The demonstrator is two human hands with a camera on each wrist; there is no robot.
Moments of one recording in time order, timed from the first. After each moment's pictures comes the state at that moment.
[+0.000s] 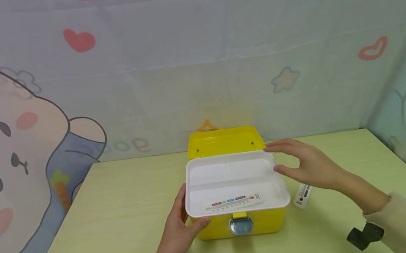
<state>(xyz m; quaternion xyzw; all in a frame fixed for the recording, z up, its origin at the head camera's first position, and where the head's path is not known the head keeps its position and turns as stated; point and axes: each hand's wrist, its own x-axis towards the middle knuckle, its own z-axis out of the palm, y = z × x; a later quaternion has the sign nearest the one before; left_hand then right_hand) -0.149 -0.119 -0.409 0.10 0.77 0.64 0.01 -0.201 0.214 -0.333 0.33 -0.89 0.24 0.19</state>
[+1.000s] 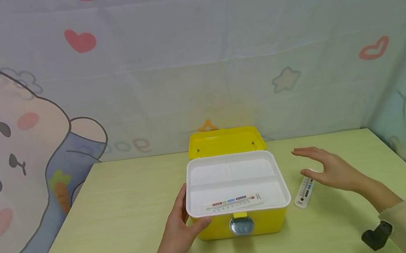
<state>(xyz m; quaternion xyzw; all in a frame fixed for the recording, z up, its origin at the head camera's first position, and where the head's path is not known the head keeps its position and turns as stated) -0.150 -0.119 -0.408 0.10 0.77 0.63 0.01 -0.220 0.285 -0.395 0.27 -0.92 0.26 0.12</state>
